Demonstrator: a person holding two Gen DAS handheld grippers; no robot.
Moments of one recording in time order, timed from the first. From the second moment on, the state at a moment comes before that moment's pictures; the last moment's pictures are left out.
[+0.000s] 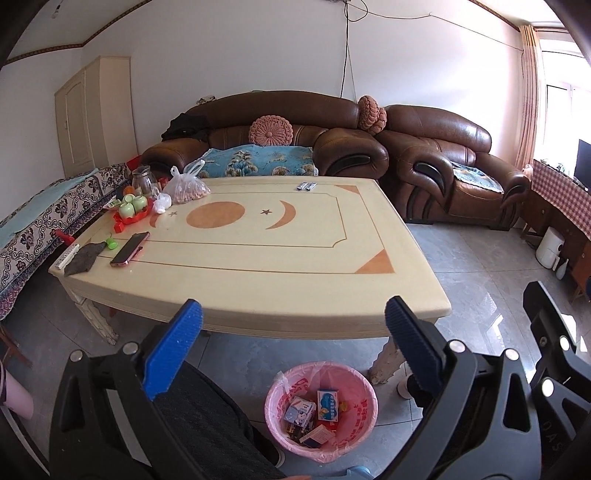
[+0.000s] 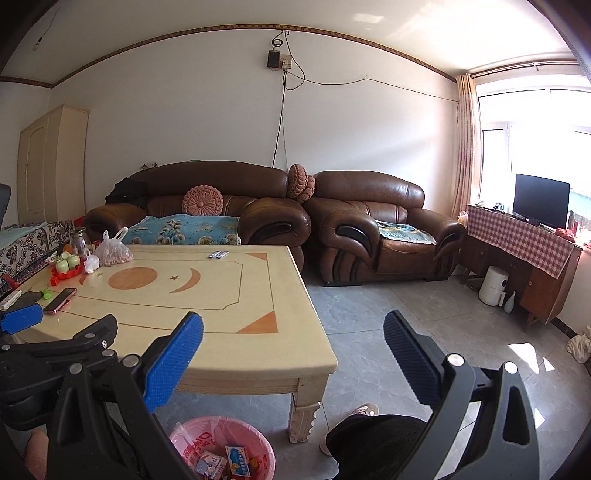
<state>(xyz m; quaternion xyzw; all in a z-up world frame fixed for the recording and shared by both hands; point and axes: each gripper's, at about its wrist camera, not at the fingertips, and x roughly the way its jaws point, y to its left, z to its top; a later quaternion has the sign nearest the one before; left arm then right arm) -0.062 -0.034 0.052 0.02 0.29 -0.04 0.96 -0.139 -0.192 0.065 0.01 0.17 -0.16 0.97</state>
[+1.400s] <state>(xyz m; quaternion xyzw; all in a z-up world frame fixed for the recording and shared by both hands) -0.063 -0.028 0.054 0.02 0.29 -0.04 0.95 -0.139 -0.188 0.066 0.00 0.16 -0.16 0.97</state>
